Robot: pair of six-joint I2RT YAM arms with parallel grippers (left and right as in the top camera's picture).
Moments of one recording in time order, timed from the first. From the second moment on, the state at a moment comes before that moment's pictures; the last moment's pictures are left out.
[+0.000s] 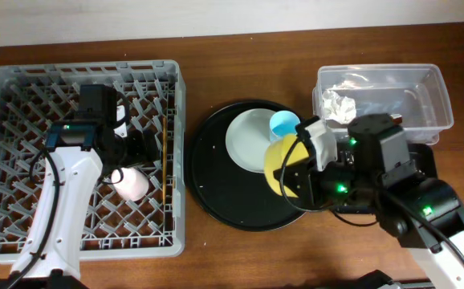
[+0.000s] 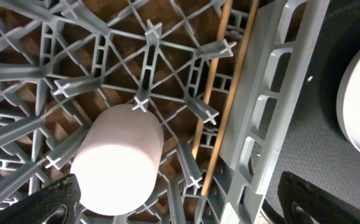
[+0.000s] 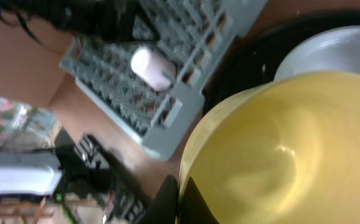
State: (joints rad) left arm -0.03 1.52 1.31 -1.09 0.06 -0.25; right arm 0.37 1.04 1.21 -0.98 -0.60 0.20
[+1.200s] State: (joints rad) left arm 0.23 1.16 1.32 -1.26 1.29 0.29; right arm 0.36 1.22 1.19 -0.65 -1.30 0.23
